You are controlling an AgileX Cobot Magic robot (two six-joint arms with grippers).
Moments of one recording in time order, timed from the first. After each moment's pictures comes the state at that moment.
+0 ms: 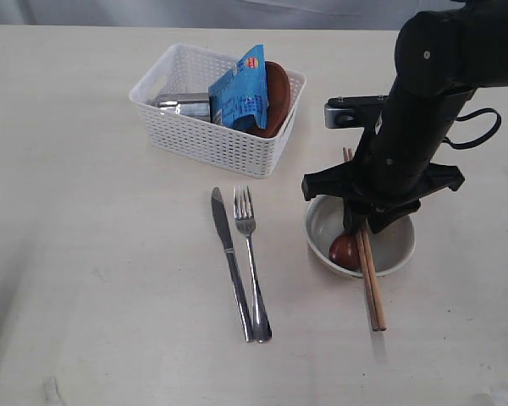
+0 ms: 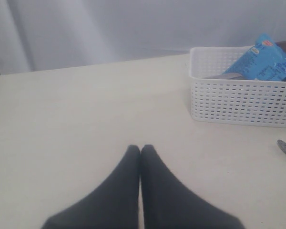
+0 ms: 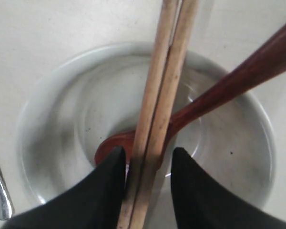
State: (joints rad) left arm -0.20 0.00 0.00 0.04 0.33 0.00; right arm 0.48 1.76 -1.00 0.12 0.90 0.21
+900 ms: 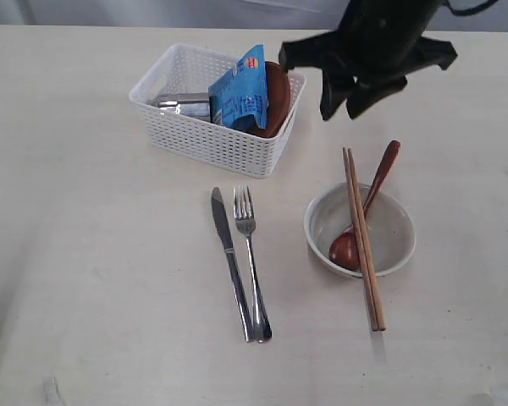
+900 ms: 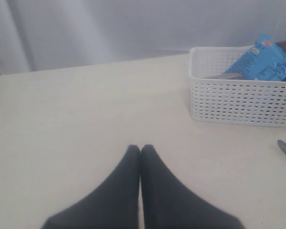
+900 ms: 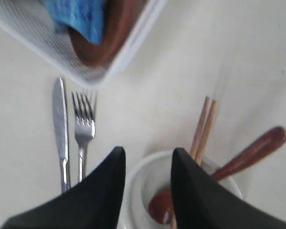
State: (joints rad) left arm -0.20 0.00 0.00 0.04 0.33 0.00; right arm 0.48 1.75 -1.45 0.09 1.13 0.21
